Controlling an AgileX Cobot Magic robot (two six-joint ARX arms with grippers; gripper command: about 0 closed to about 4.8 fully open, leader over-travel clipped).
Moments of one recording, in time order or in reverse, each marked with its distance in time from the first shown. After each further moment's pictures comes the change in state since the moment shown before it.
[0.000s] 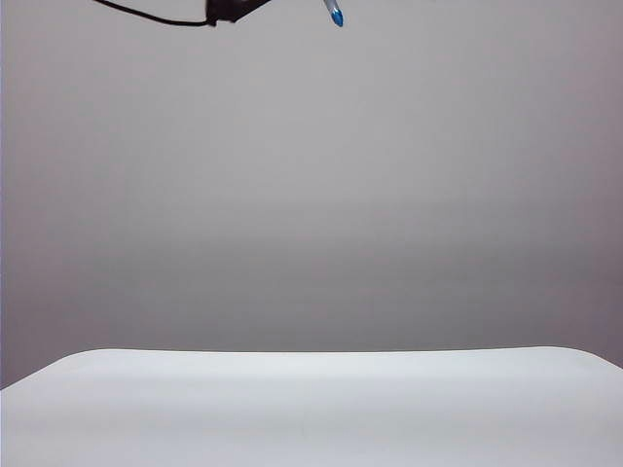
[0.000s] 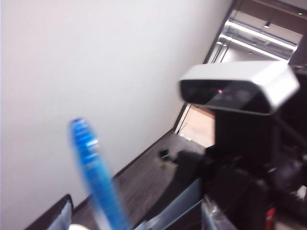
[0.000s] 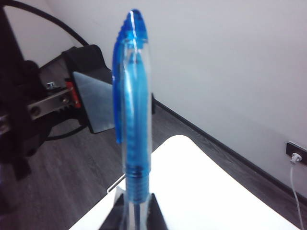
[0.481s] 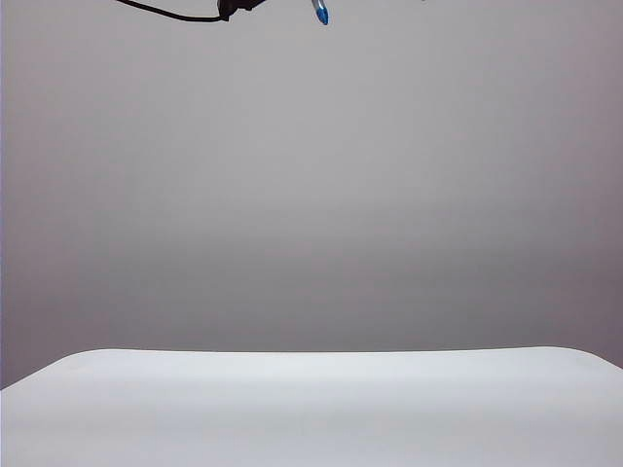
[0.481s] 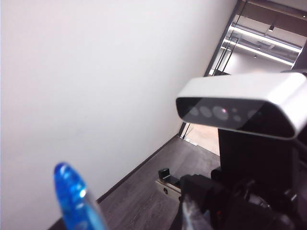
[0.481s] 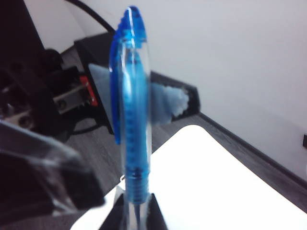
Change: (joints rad) left arm -0.043 0.007 0.000 0.006 -0.069 0.023; right arm 0.023 0.000 0.000 -0.034 -0.030 0.001
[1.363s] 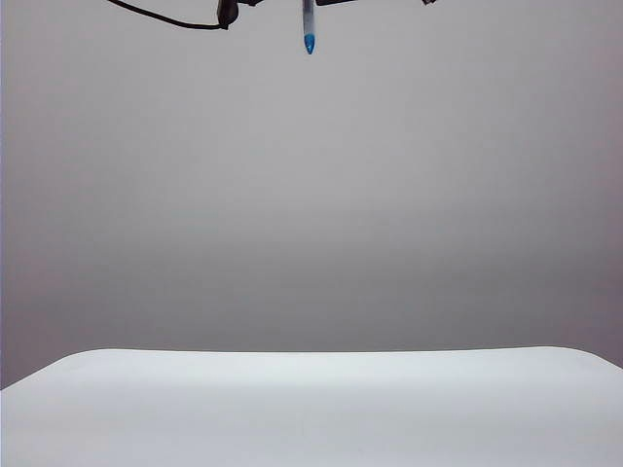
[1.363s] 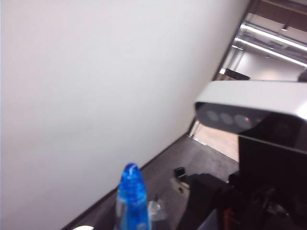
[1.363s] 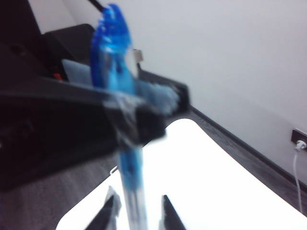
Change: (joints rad) left arm -0.001 0.004 0.000 -0.036 -0.047 0.015; right arm 0.000 0.002 0.000 -0.033 0.026 -0.047
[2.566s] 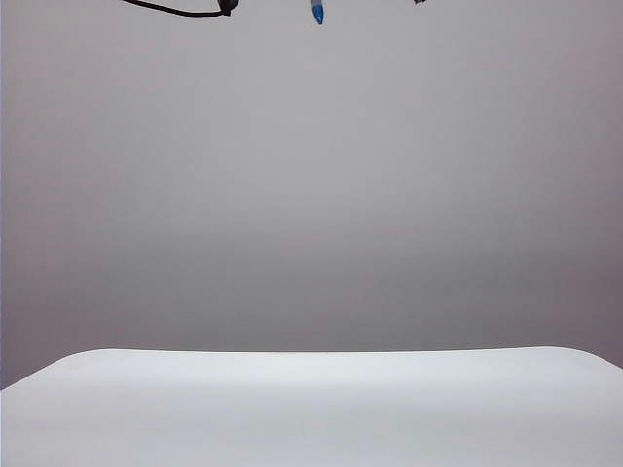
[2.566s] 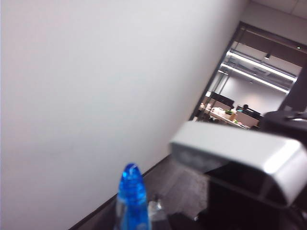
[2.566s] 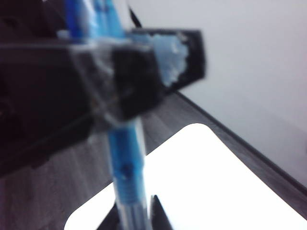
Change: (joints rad) left arm -0.011 0.002 0.000 0.130 -0.008 -0.140; right arm 0.002 0.019 0.000 0.036 -0.062 -0.023
